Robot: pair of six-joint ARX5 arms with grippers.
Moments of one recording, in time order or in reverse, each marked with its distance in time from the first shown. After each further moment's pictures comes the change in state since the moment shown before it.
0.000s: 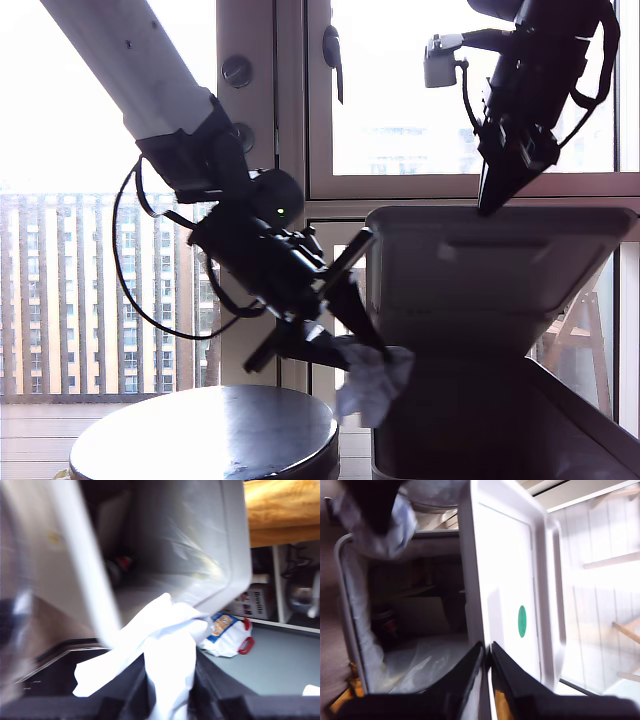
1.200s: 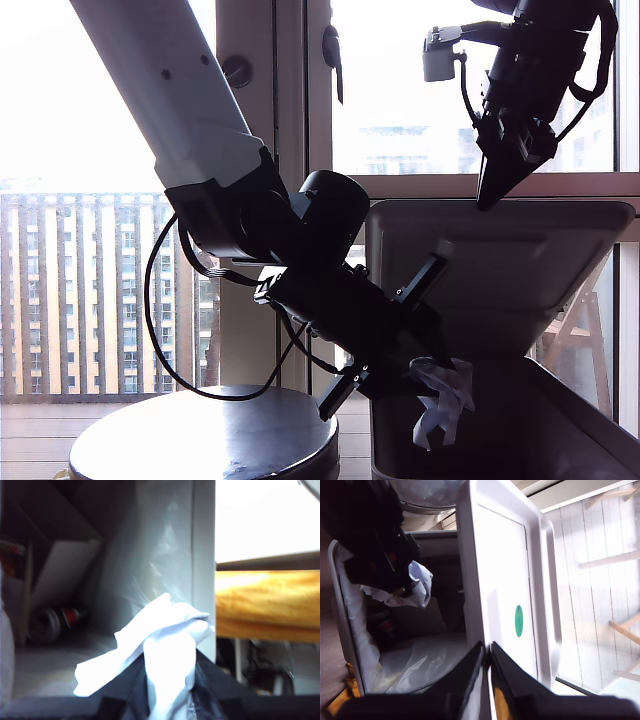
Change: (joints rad) left arm -0.187 0.048 -0.179 0.644 -0.375 -0.528; right arm 0.000 0.000 0.010 -0.006 0.002 0.000
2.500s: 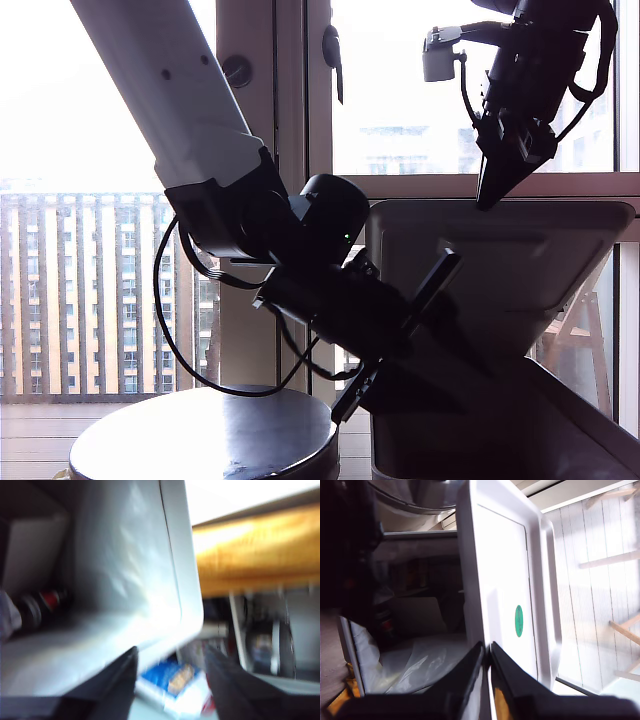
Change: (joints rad) left arm 0.023 0.000 0.000 -0.072 0.282 0.221; right arm 0.000 0.000 0.000 0.000 0.000 0.000
